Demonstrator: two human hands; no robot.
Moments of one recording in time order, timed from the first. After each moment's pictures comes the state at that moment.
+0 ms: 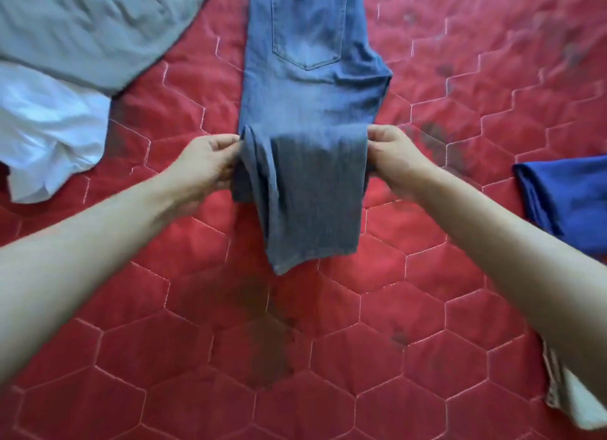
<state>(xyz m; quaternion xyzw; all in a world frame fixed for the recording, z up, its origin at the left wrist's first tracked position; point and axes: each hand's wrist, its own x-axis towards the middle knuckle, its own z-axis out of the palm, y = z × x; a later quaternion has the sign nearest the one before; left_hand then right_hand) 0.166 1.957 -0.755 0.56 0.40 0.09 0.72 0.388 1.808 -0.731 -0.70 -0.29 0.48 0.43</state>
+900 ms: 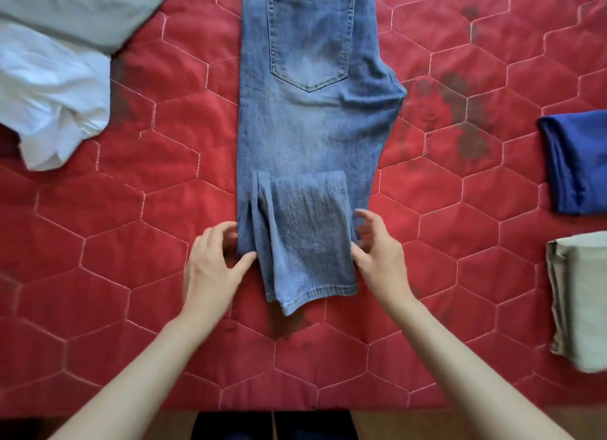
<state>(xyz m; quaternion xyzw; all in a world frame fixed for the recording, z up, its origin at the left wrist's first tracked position) 0.046 1.816 -0.801 0.78 0.51 0.03 0.36 0.258 1.664 -0.808 -0.86 -0.26 0.30 0.32</state>
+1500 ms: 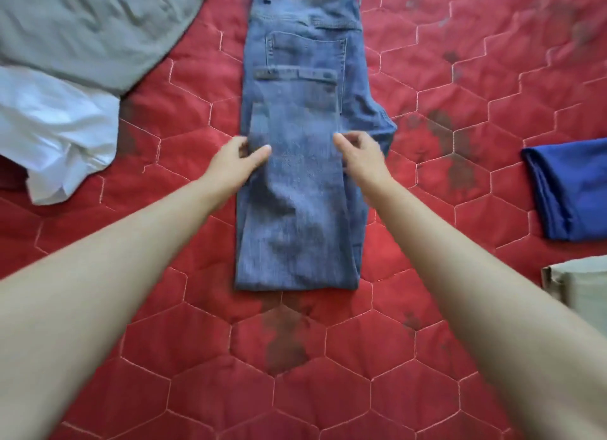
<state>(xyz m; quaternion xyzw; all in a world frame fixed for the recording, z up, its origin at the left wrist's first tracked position) 0.181 1.960 -0.801 0.66 0.47 0.08 0.58 0.354 1.833 -0.785 -0.84 -0.16 0.35 0.39</state>
